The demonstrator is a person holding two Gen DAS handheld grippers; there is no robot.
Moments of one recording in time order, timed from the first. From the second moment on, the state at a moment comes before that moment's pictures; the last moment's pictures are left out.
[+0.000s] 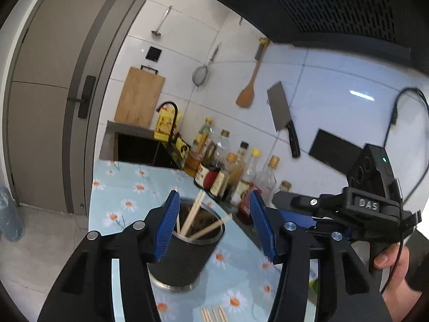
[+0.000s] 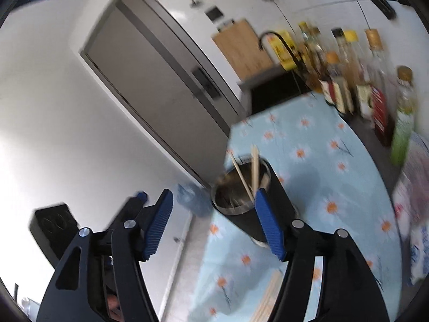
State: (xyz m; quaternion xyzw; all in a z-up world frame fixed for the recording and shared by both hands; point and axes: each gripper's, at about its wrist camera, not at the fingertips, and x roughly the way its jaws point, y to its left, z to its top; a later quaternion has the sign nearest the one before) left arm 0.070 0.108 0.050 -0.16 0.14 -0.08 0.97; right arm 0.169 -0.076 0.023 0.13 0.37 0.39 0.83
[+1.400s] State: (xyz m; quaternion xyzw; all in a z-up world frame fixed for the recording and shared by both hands) left arm 0.079 0.075 -0.104 -0.14 0.55 -0.04 0.83; right arm 0.168 -0.056 -0.171 -0.03 0.69 0.20 0.69
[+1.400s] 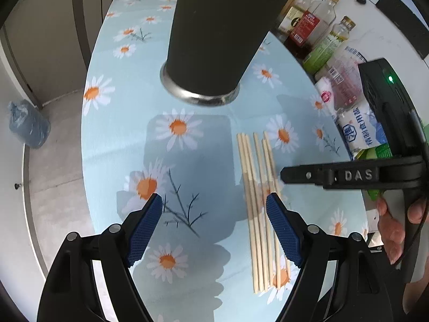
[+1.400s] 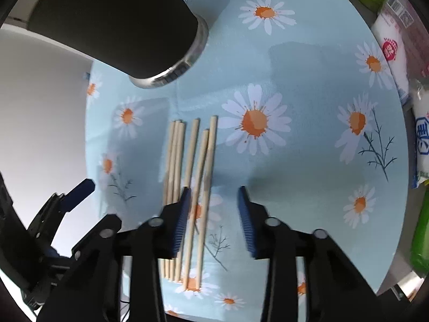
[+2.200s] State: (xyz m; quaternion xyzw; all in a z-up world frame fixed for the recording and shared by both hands) left arm 0.071 0.085 -0.119 -0.14 0.56 -0.03 0.82; right arm 0.149 0.020 -0.190 -0.18 0.64 0.13 0.74
